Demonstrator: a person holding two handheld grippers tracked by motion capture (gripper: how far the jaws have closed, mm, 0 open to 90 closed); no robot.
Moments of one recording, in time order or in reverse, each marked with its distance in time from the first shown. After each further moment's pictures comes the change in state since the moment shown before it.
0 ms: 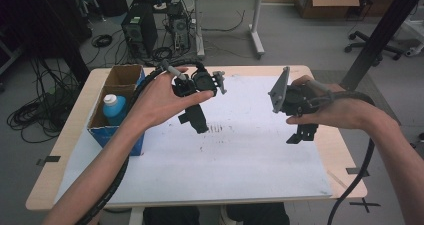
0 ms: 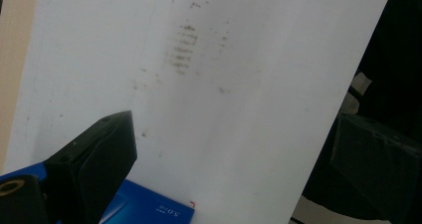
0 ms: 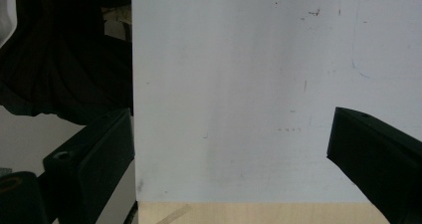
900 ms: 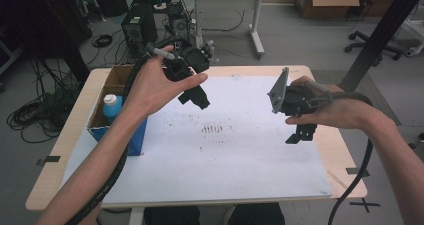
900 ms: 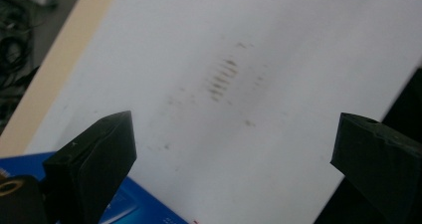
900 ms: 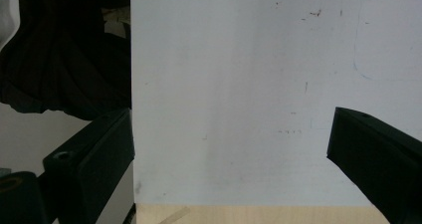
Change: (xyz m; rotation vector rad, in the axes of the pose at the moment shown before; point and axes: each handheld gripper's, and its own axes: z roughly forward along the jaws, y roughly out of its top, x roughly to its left) left arm 0.019 0.000 -0.024 -0.119 0.052 -0.141; right arm -0.001 -0.001 0.004 -0.005 0.003 -0.005
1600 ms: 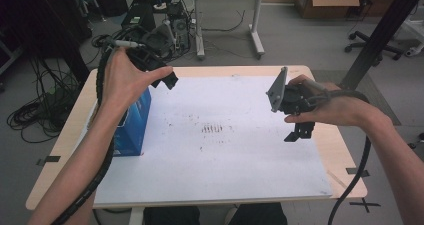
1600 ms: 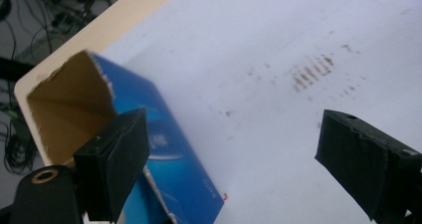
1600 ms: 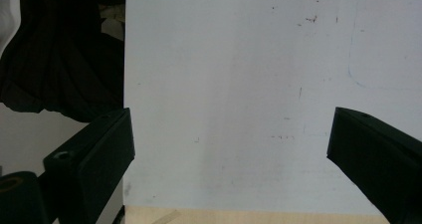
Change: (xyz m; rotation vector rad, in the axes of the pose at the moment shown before) left arm 0.061 -0.031 -0.012 0.023 0.210 -0.399; right arm -0.008 -0.001 0.003 -0.009 0.000 -0.028
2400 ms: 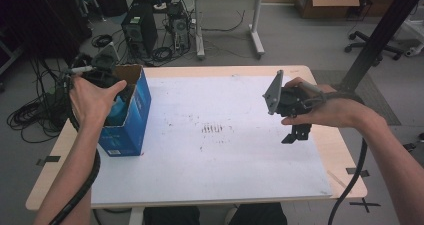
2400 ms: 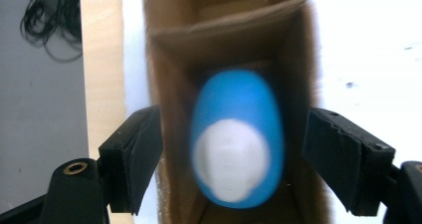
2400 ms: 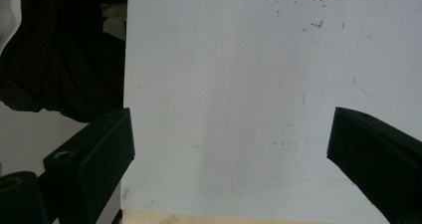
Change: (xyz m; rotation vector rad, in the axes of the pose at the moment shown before) left arm 0.101 -0.082 0.058 0.141 0.154 -0.465; right arm 0.000 0.005 0.008 0.002 0.011 -0.023
